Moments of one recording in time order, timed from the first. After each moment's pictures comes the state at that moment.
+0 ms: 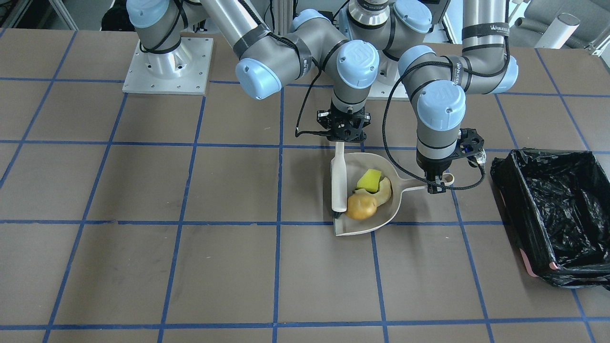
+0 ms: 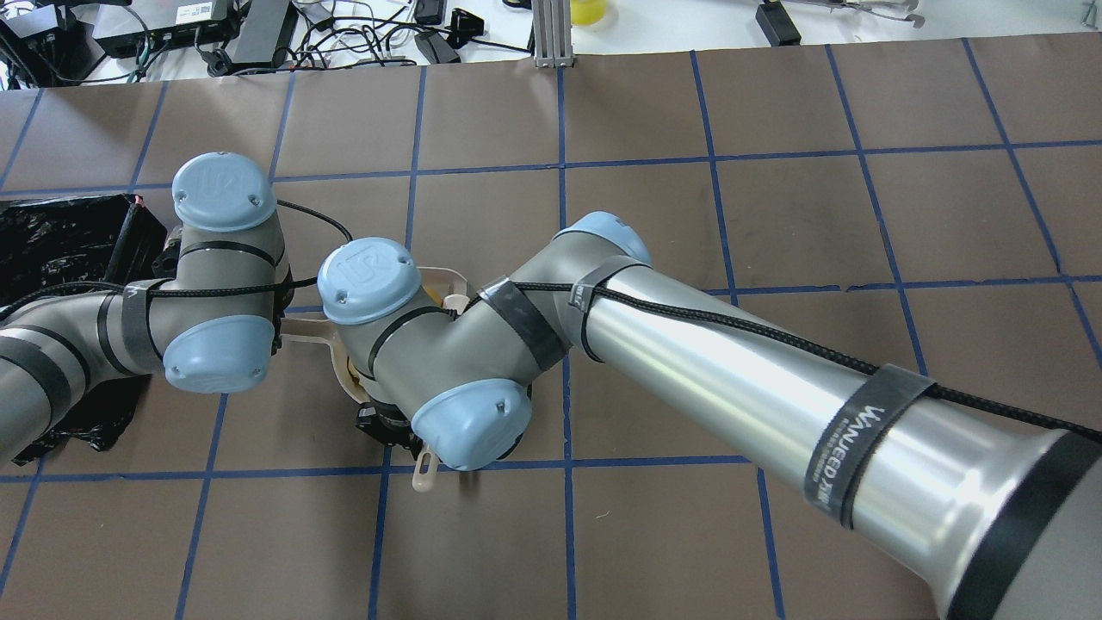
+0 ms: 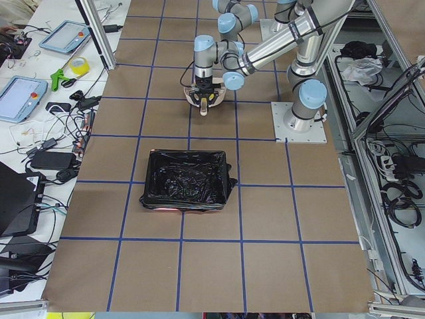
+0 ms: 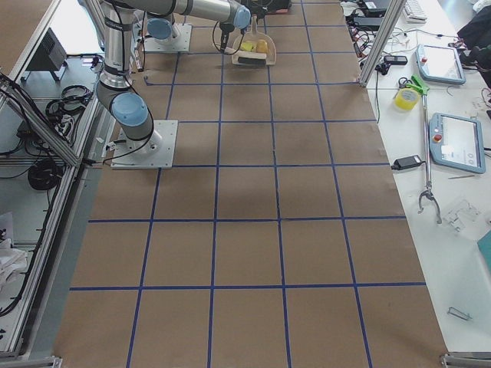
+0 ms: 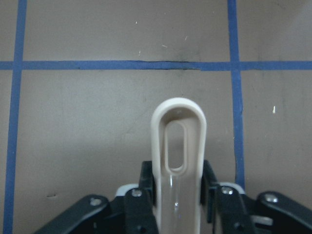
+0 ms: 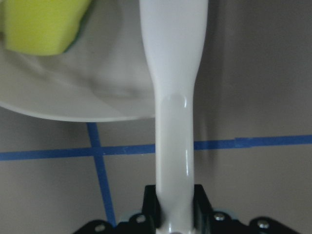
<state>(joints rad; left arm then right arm) -1.47 -1.73 -2.10 -0.85 1.89 -1.48 2.31 -1.10 1.60 -1.95 -1.37 0.79</state>
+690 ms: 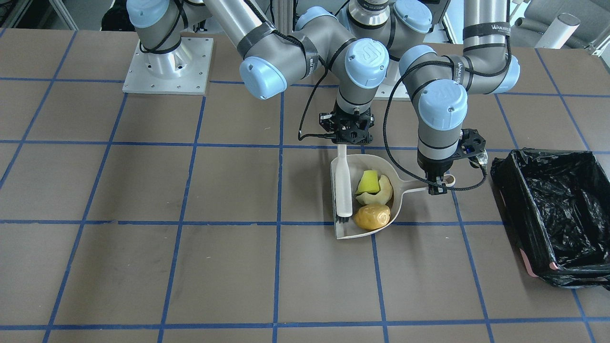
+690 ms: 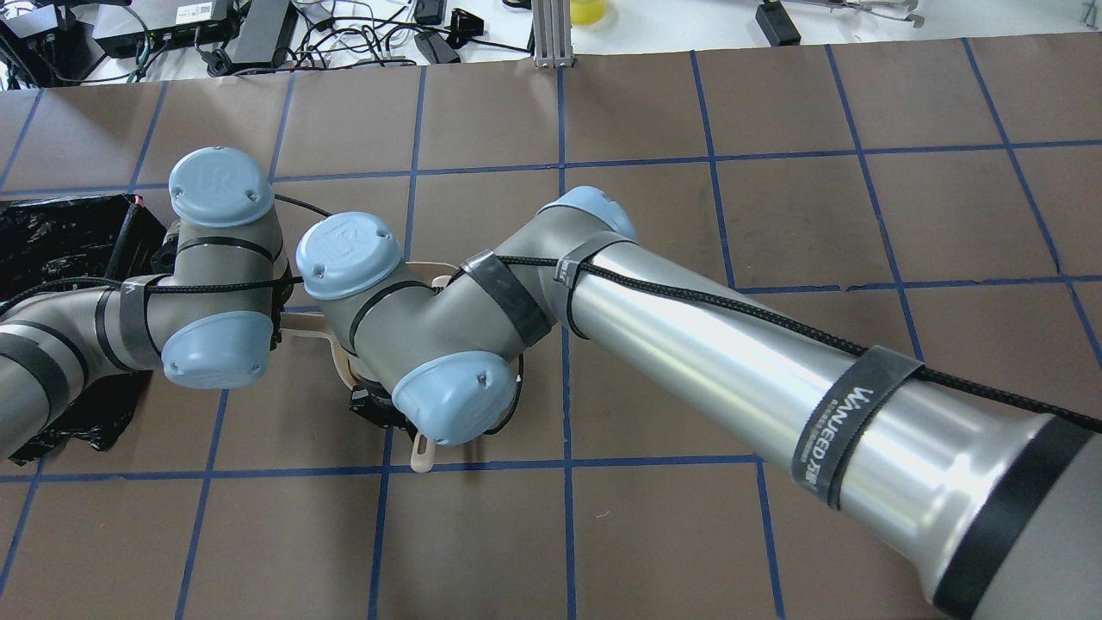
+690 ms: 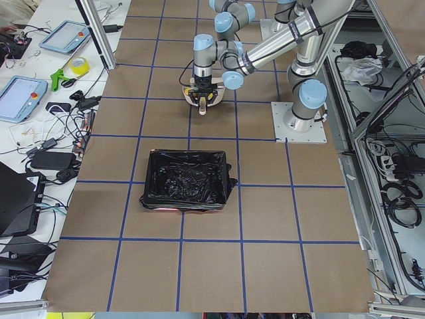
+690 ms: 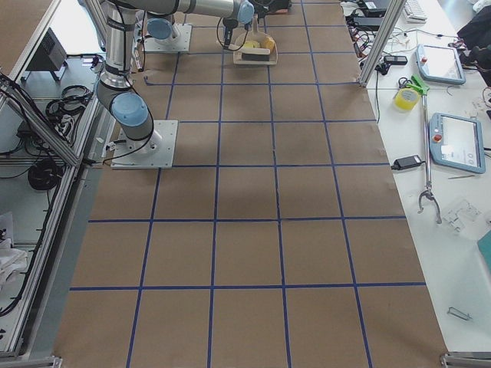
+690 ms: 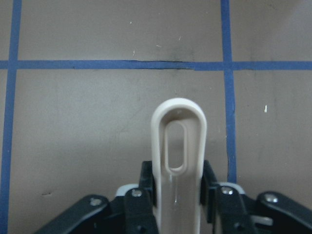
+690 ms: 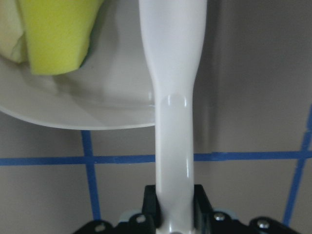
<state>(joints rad) -1.47 -1.73 -2.09 -0.84 1.89 -1.48 2.28 -1.13 1.56 -1.85 -1.44 0.71</state>
